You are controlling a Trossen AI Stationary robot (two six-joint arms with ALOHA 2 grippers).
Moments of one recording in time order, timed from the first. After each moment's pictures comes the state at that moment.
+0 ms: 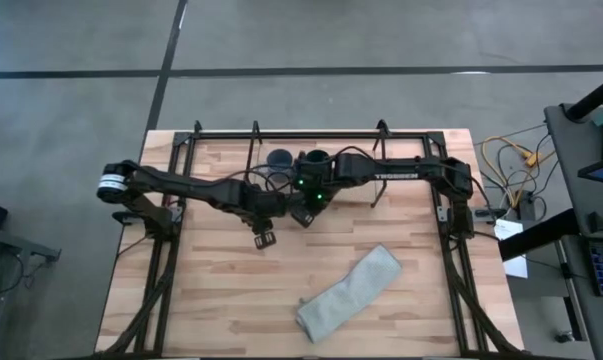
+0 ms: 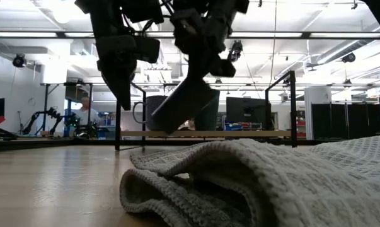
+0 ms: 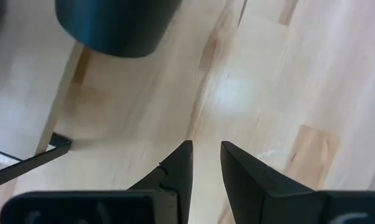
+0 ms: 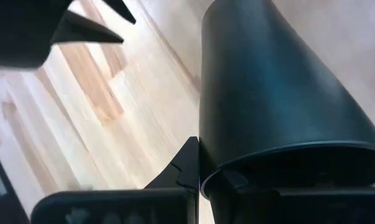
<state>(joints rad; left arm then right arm) -0.01 1.55 1.12 -0.82 -0.07 -0.33 -0.10 1.97 1.74 -0.93 -0.18 0.53</state>
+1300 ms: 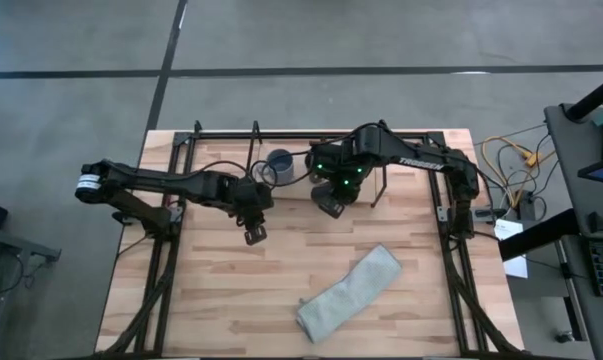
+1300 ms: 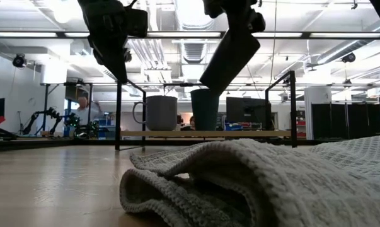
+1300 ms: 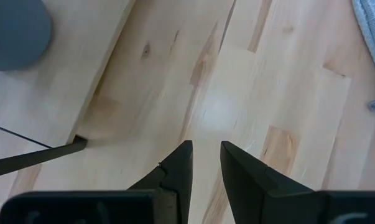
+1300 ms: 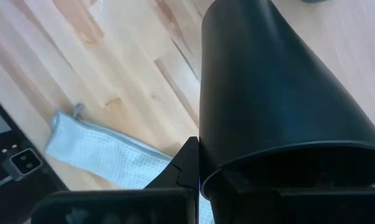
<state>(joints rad) -0.01 1.37 1.12 -0.86 -0.06 -0.34 -0.10 1.92 2.11 -1.57 -0.15 0.49</state>
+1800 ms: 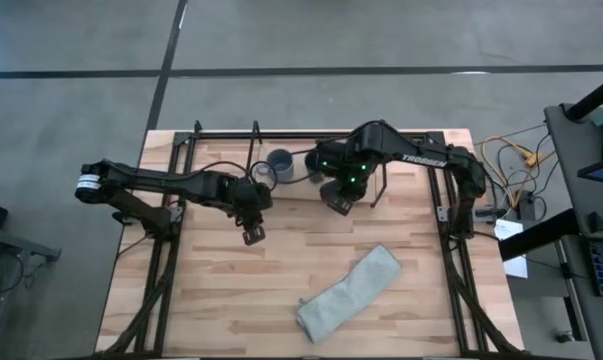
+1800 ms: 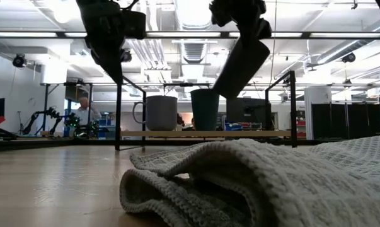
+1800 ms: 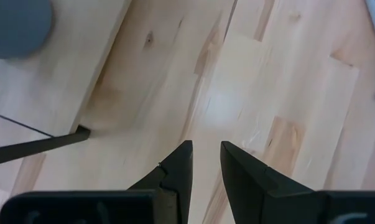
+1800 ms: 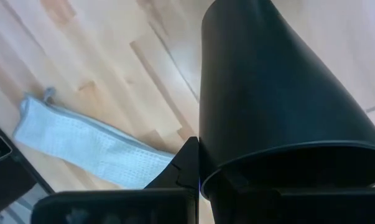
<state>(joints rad) -0.01 1.37 1.12 -0.89 -0.06 -0.34 -0.15 1.86 1.98 -1.57 -0.15 0.40</state>
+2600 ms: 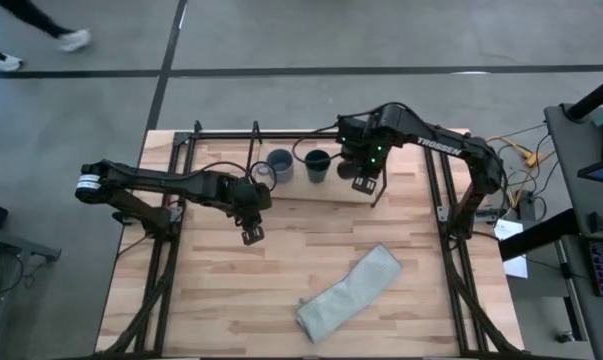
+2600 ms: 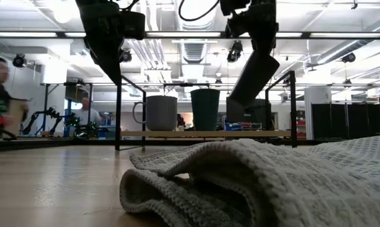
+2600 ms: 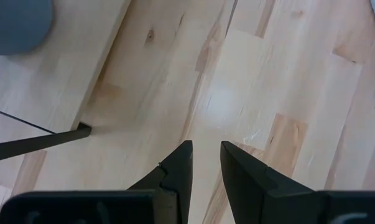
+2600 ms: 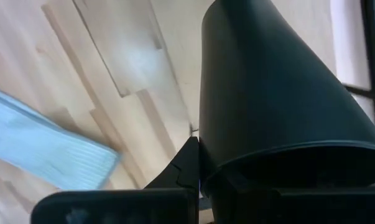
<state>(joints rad) -0.01 1.37 1.12 -0.90 -0.06 -0.34 -0.34 1.74 1.81 -1.57 -0.02 0.01</state>
